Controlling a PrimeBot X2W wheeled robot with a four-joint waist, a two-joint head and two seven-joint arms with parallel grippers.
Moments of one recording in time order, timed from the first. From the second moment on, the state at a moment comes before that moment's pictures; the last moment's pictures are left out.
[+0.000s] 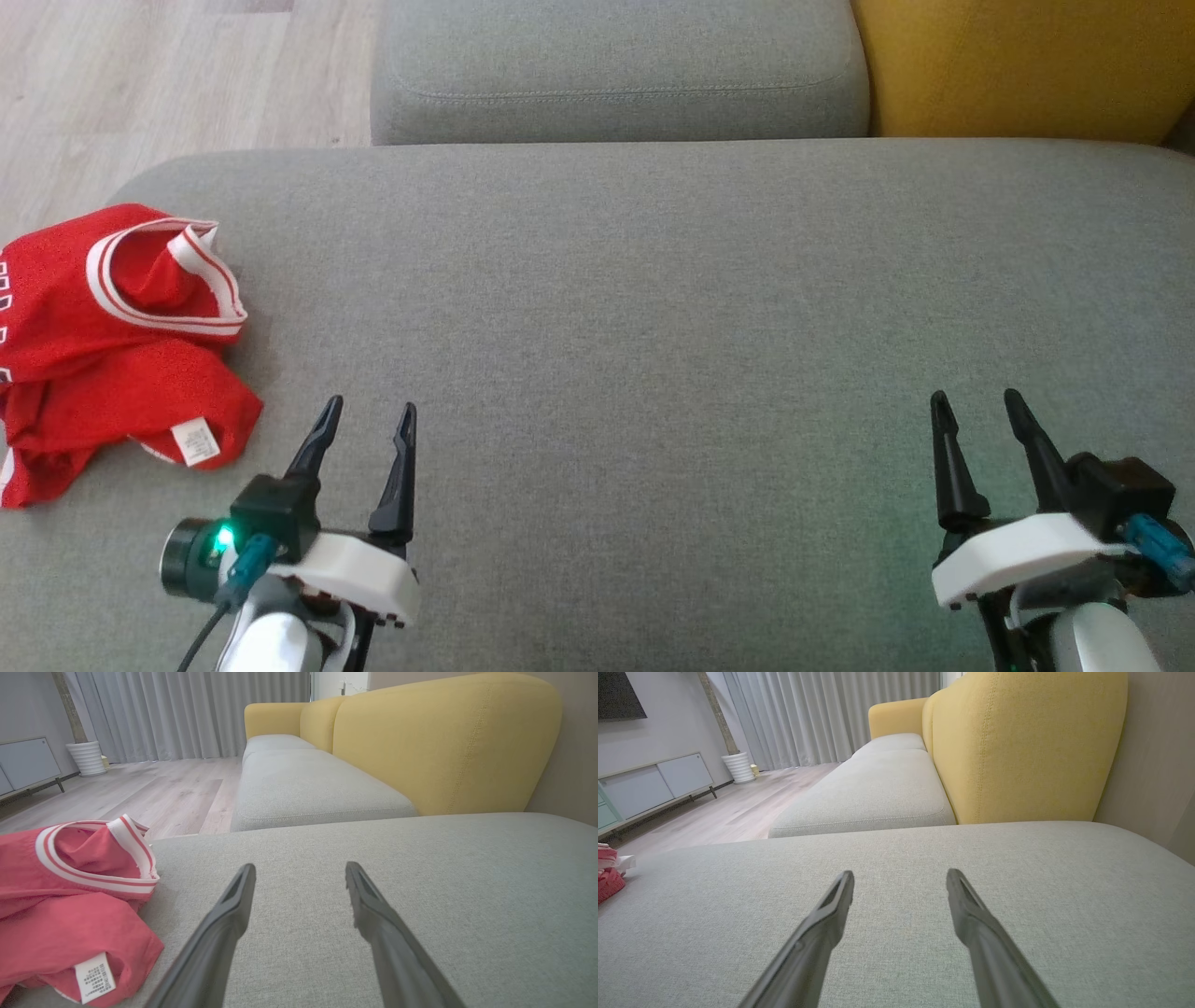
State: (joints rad) left arm -0.05 0.13 -0.25 0.24 -0.14 0.02 -0.25; right arm 0.02 -0.05 -0.04 0.16 0.14 0.12 -0.05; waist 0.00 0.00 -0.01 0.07
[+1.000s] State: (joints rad) left arm -0.07 0.11 -0.17 0.24 -0.12 0.03 -0.25; right arm 0.03 -0.05 0.04 0.07 0.15 0.12 -0.04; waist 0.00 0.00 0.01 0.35
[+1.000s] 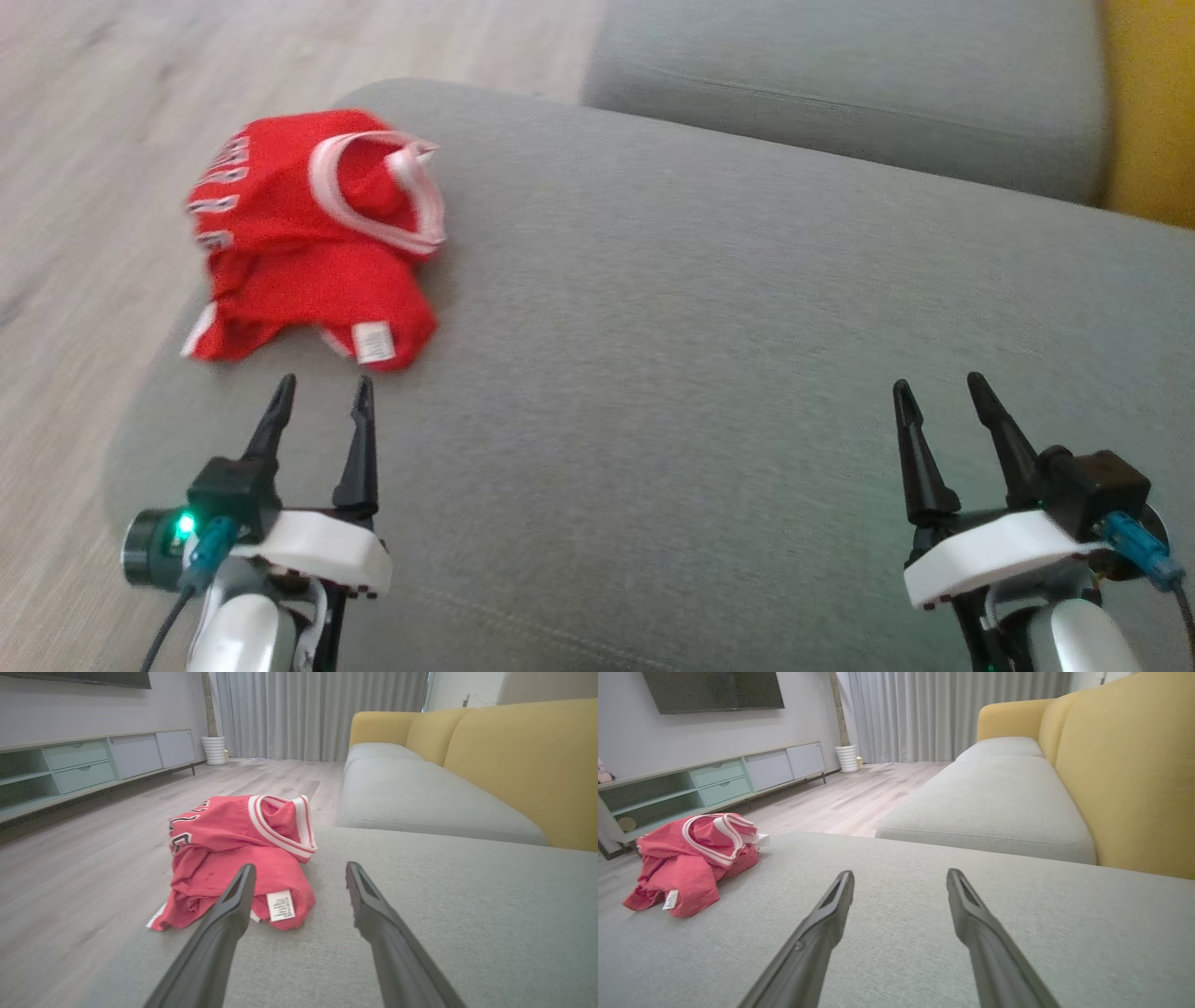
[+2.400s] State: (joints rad) left arm -0.53 0.09 0.04 0.47 -0.19 -0.05 -0.26; right arm -0.16 -0.07 0.05 -0.12 -0.01 0.12 0.13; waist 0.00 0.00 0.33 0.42
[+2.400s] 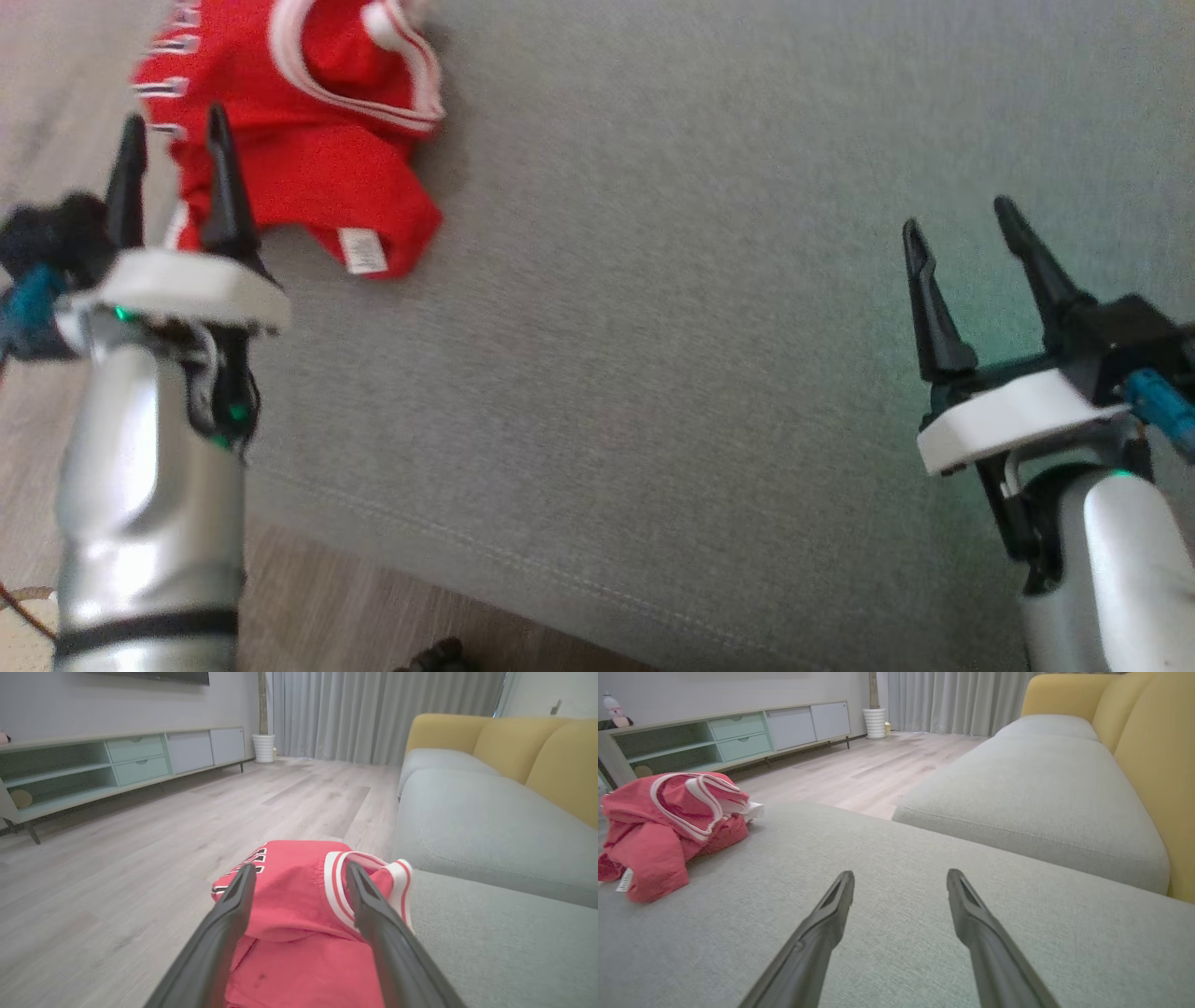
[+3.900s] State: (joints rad) left arm -0.23 0.13 -0.16 -0.14 -0.19 -0.12 -0.16; right arm -0.07 -0.05 0.01 0.00 0.17 0.12 -0.02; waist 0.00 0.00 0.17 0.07
